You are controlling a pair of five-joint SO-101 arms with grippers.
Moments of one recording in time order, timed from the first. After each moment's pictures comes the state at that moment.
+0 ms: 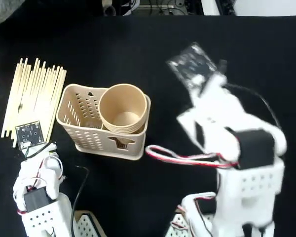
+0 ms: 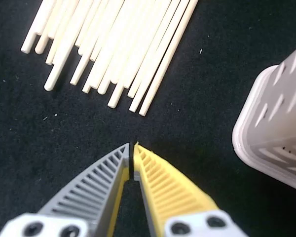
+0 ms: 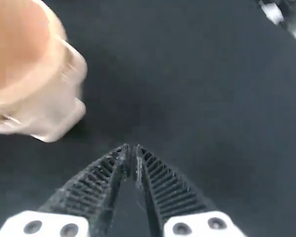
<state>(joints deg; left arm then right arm) -27.6 -104.0 96.3 64.7 -6.4 -4.4 -44.1 7.8 96.4 28.8</state>
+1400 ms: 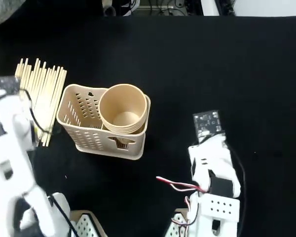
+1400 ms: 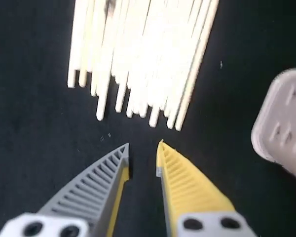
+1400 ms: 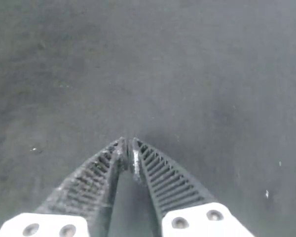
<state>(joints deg) -34.5 -32.0 38.6 69.2 -21.8 10.0 -86.4 95.2 45.8 25.5</state>
